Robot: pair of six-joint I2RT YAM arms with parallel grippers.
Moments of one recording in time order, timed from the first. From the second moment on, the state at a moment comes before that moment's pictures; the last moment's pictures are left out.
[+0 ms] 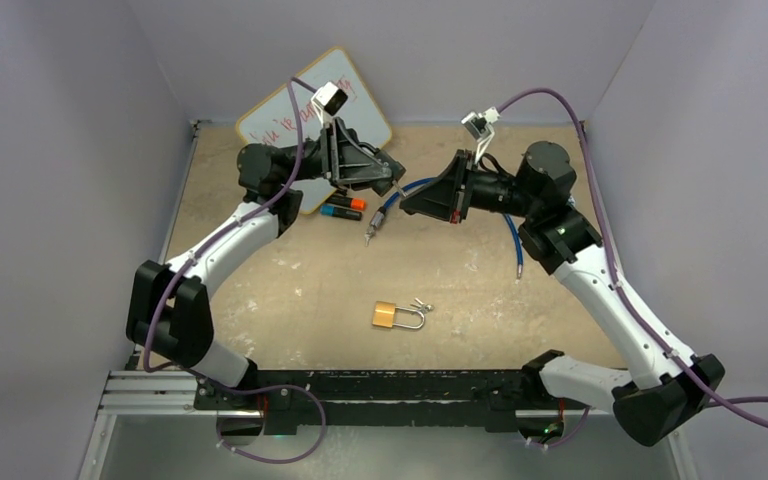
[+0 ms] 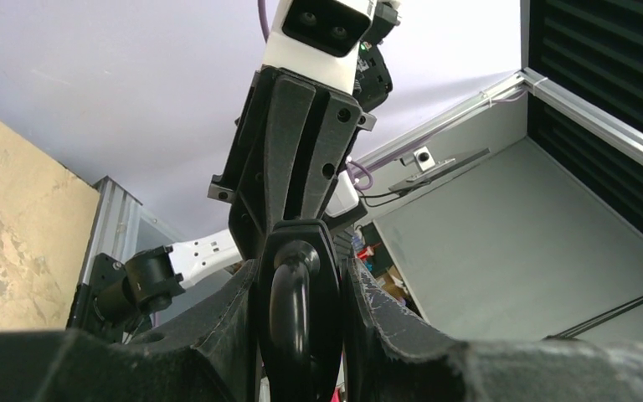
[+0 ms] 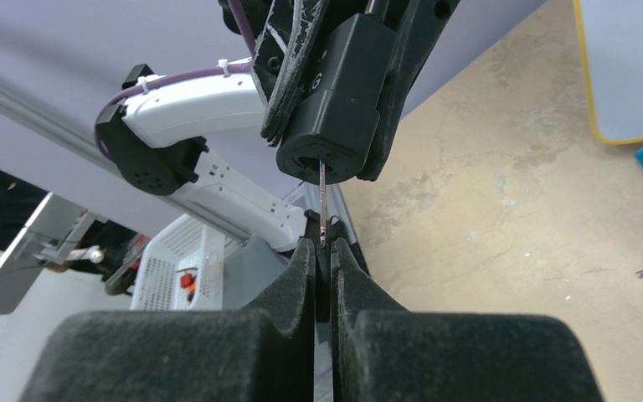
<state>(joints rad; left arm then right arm) -0.41 1.53 1.16 1.08 1.08 -1.79 0.49 1.13 1.20 -0.07 -0.82 0.69</state>
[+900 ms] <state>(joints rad) -0.41 1.41 1.19 0.66 1.19 -1.37 0.44 1.28 1.29 -0.09 -1.09 0.94</state>
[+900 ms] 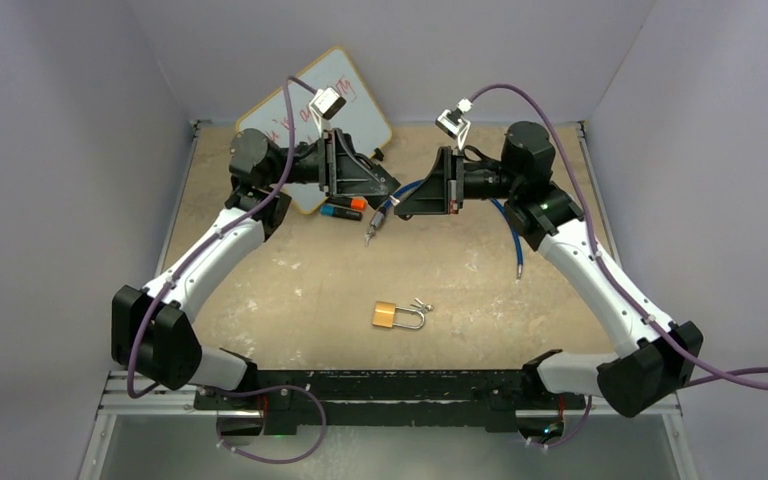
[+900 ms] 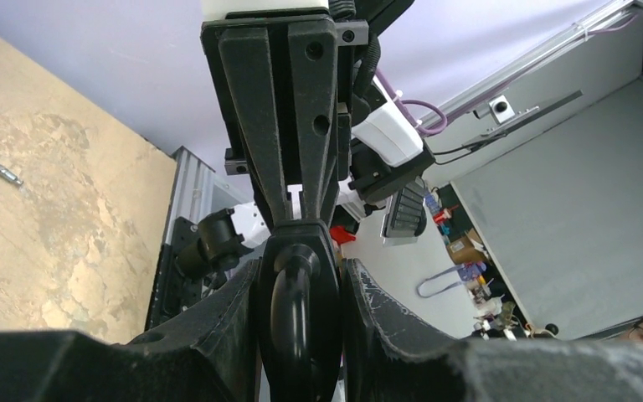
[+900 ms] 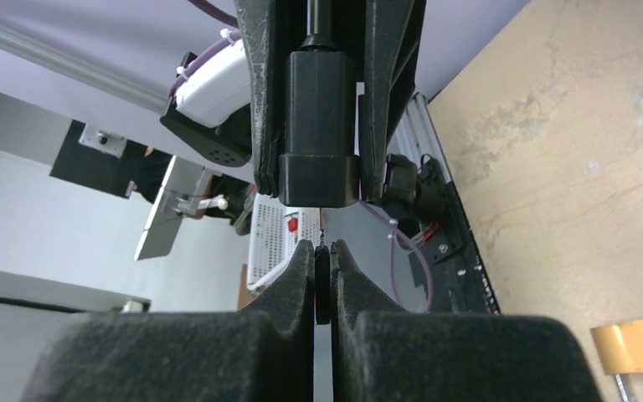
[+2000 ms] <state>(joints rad) -0.41 1.38 1.21 0.33 1.03 -1.13 0.44 1.28 1.19 0.02 -0.93 0.89</state>
